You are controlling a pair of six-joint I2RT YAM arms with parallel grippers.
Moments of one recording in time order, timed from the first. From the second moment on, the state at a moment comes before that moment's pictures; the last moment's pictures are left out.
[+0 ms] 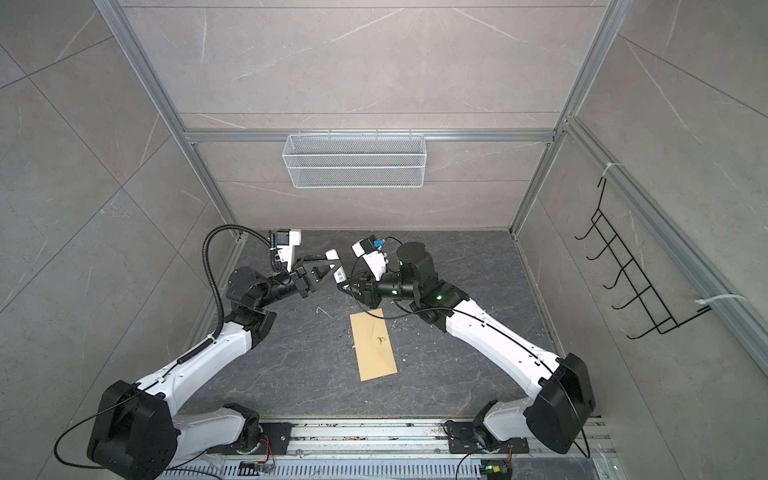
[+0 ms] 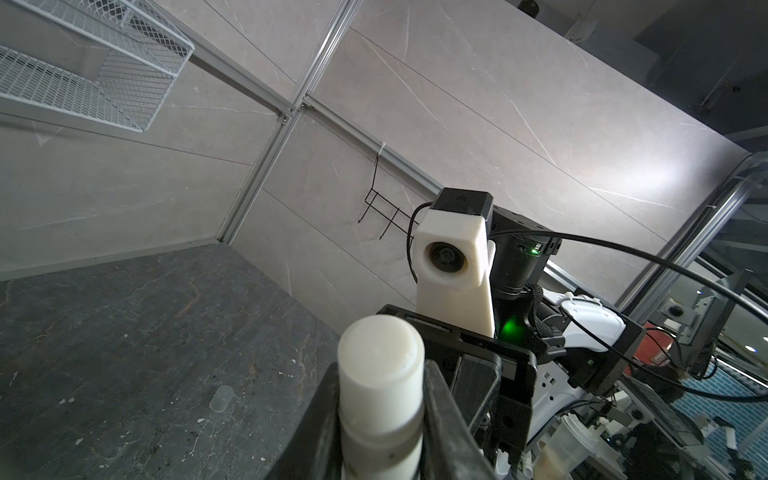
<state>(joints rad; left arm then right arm) -0.39 1.22 0.78 0.79 0.85 -0.82 0.70 1.39 1.21 -0.09 -0.61 0.26</state>
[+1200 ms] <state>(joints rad) -0.43 1.19 0.78 0.43 0.43 -0.70 1.15 1.64 1.45 -0.16 0.82 -0.17</state>
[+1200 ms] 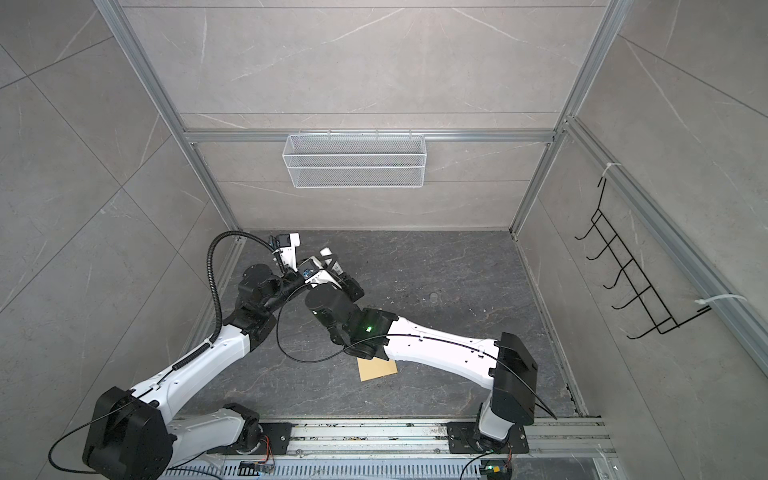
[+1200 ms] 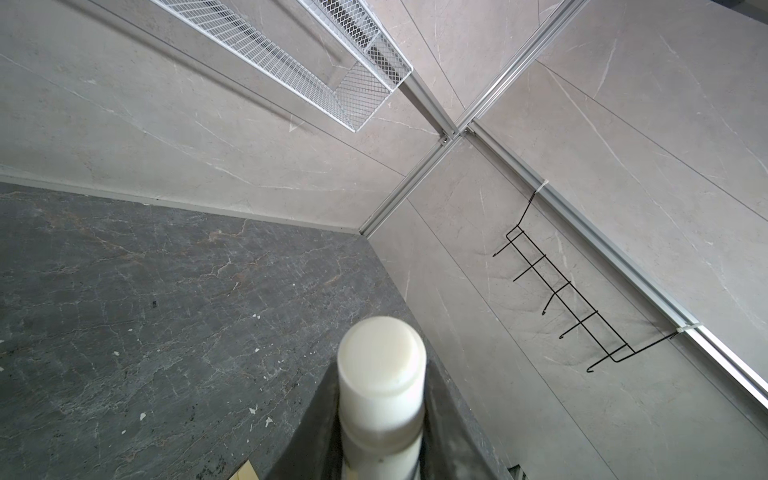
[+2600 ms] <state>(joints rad) -0.41 1.24 0.78 0.75 0.64 -0.90 0.64 1.48 1.10 0.28 -0.70 0.52</state>
